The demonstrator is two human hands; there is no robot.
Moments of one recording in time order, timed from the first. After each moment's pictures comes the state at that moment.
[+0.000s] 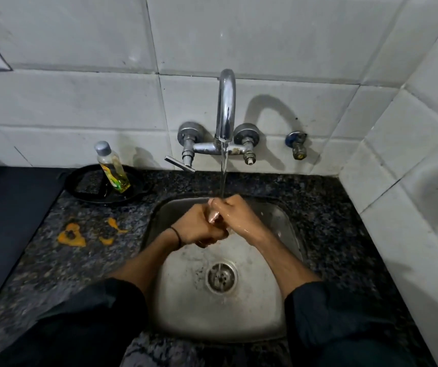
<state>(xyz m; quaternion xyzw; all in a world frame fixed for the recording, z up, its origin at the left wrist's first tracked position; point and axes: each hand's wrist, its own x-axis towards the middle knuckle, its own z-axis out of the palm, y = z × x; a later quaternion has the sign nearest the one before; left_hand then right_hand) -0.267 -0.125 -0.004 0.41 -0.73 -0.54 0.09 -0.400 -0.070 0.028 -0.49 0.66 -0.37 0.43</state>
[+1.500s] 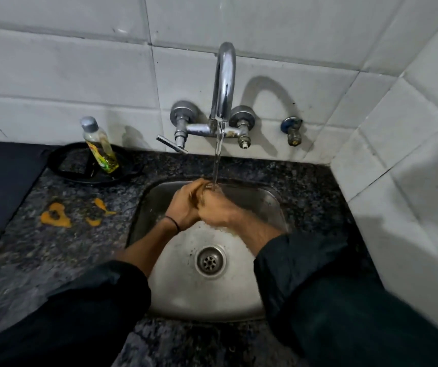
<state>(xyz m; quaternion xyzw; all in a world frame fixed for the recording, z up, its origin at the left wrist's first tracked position) -0.270 -0.130 -0.035 0.38 -0.77 -0.43 0.28 -0.373 -0.083 0.024 -0.60 0.72 -0.09 0.34</state>
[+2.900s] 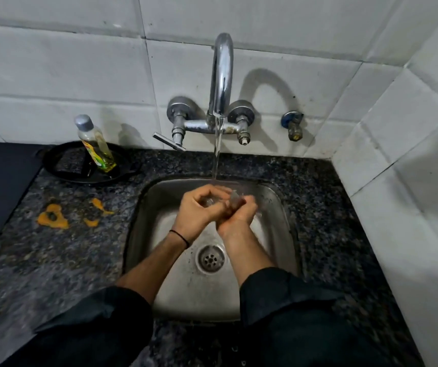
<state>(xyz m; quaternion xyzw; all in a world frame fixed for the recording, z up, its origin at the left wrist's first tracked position) -0.292 -0.091 -0.021 0.35 -0.63 -0.57 0.39 -0.387 -0.075 -0.029 0.19 0.46 -0.70 0.52</state>
